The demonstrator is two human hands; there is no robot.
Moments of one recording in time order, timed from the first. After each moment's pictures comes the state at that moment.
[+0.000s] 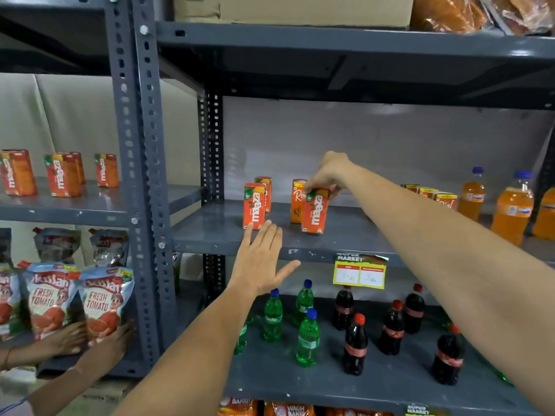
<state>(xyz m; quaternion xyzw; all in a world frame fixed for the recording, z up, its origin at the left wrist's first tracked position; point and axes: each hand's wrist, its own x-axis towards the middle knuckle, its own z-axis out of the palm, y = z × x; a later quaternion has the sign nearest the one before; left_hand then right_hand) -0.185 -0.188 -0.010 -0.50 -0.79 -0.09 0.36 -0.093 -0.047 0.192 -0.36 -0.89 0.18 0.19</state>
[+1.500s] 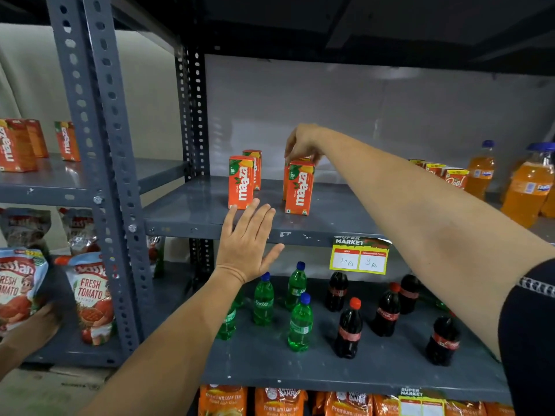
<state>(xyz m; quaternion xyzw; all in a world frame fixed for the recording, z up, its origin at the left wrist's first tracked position) -0.203 -0.172 -0.032 -0.47 -0.71 -0.15 0.51 -0.152 -0.016 0.189 -0.30 -0.94 0.10 0.11</state>
